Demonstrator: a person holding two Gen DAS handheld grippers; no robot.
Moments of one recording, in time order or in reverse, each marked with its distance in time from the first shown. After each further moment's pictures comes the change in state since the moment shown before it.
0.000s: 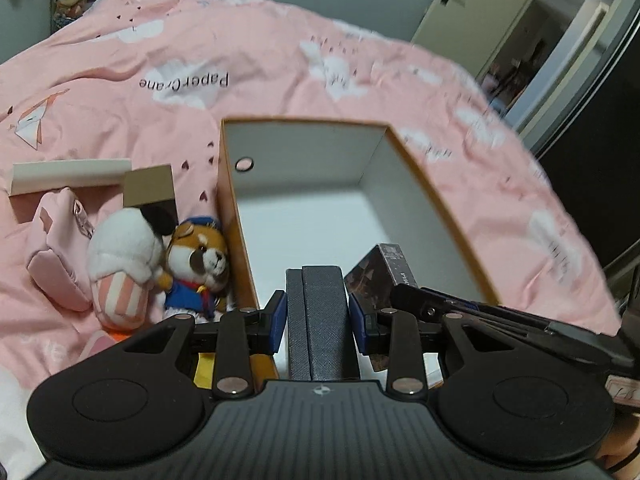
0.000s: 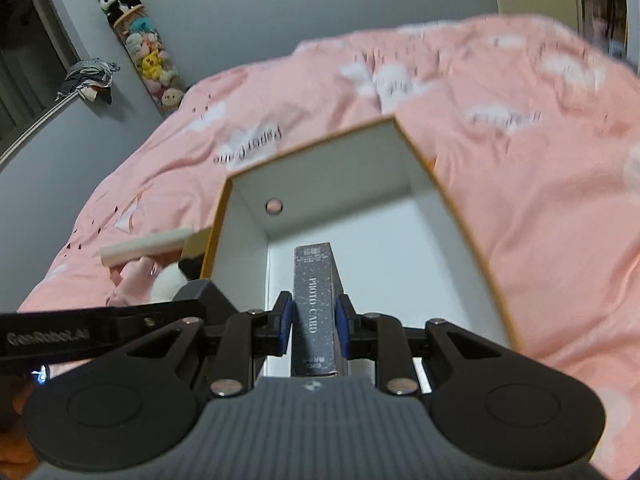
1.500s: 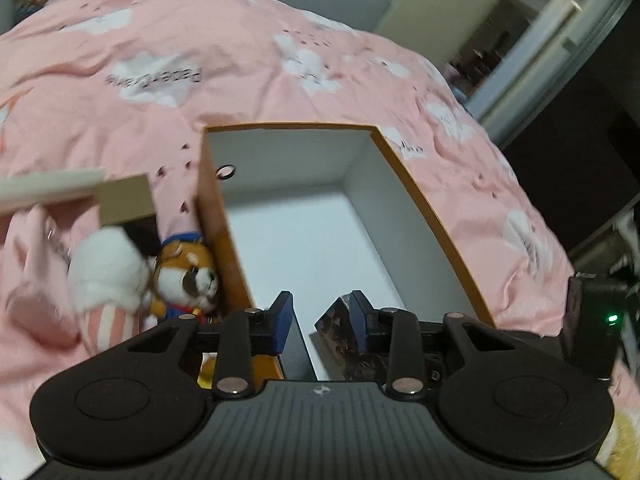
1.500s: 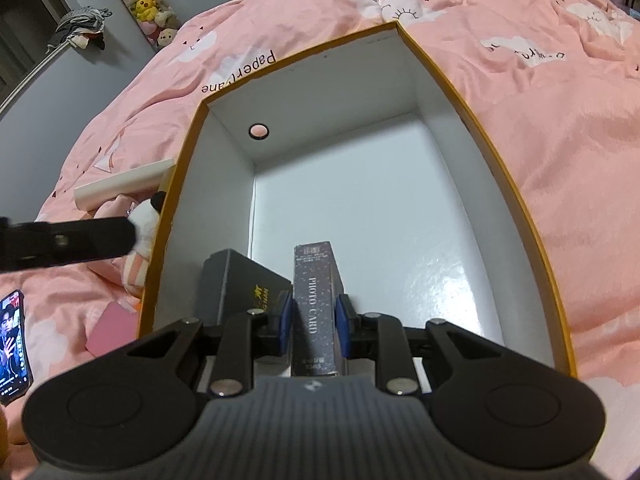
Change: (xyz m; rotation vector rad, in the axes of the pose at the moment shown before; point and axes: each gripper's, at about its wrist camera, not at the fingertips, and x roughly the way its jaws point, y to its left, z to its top) left arm 0.012 0.035 0.028 0.060 0.040 -0.168; right arm 0.039 -0.008 -0.008 -0.045 0.172 -0.010
